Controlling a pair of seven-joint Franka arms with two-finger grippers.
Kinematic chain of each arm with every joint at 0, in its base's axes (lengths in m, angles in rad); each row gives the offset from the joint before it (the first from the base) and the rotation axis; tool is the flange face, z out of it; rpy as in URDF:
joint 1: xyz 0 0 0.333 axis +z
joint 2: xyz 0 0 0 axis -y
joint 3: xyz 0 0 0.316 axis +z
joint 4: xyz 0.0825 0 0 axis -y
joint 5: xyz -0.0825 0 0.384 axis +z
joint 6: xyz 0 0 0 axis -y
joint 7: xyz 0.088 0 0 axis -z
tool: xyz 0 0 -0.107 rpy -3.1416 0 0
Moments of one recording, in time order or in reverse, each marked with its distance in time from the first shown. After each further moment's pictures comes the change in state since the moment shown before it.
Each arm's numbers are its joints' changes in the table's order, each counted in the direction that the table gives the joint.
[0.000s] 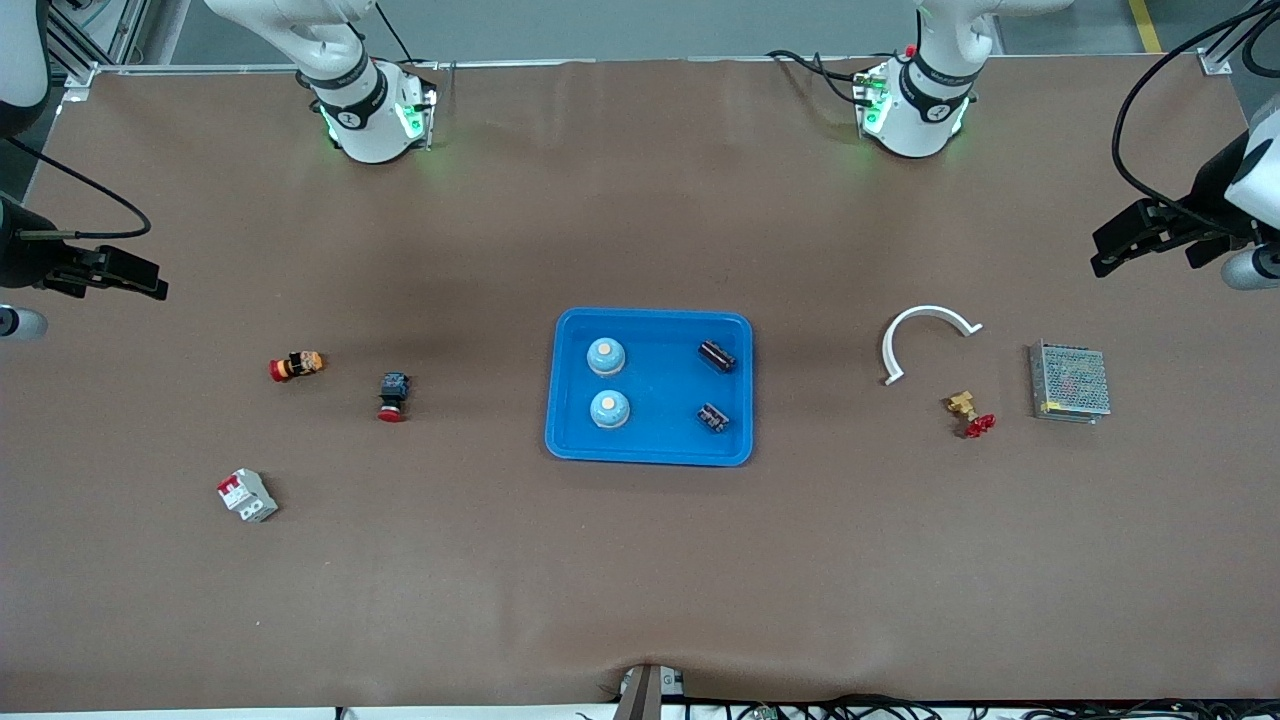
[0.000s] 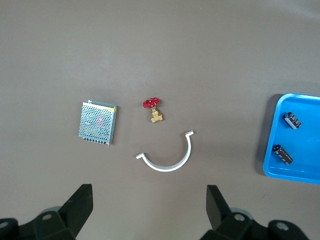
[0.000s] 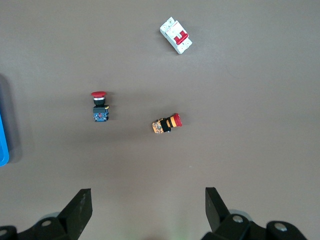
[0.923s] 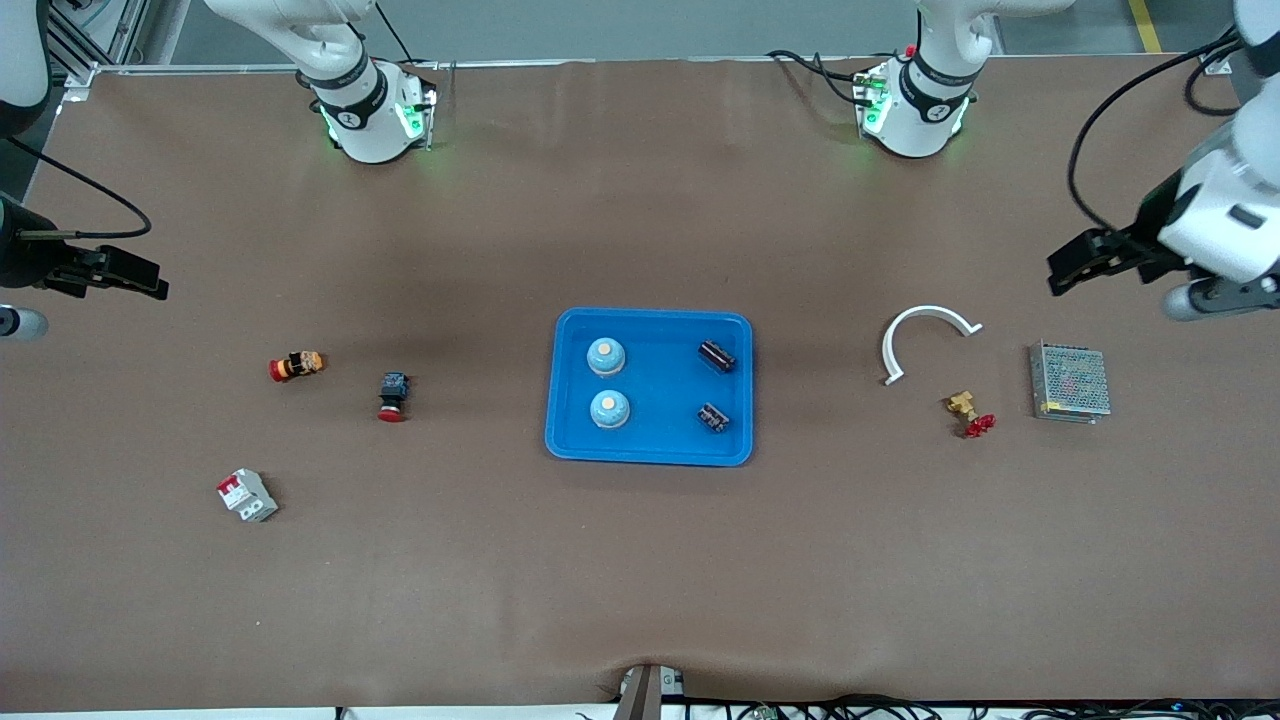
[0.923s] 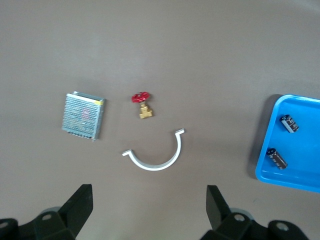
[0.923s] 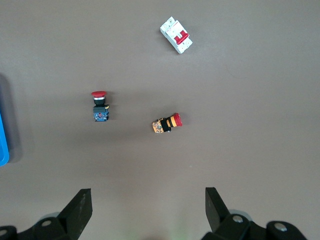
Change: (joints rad) left arm -0.051 -0.041 -0.017 -0.061 -0.002 0.061 -0.117; right arm 0.000 0.000 0.001 0.000 0.000 -0.001 0.000
